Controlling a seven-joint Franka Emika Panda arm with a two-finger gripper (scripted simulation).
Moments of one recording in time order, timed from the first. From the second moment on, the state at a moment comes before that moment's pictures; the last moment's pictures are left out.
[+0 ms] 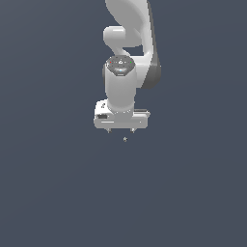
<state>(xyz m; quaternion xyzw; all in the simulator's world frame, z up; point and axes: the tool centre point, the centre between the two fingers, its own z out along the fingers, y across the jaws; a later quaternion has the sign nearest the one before) -0.003 -0.011 0.174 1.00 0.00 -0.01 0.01</state>
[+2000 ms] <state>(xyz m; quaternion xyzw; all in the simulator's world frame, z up) -0.046 0.009 0.078 0.98 -0.20 0.00 0.00</state>
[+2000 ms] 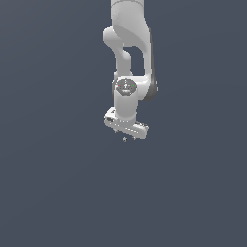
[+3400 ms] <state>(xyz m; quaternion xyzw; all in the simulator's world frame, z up) -0.060 0.010 0.012 0.97 -0.26 0.00 0.00</state>
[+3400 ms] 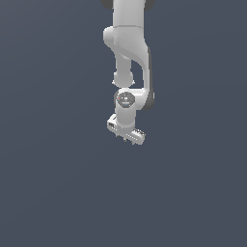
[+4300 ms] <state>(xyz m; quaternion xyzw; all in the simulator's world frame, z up) -0.059 0.009 0.014 0.97 -0.26 0.00 0.00</state>
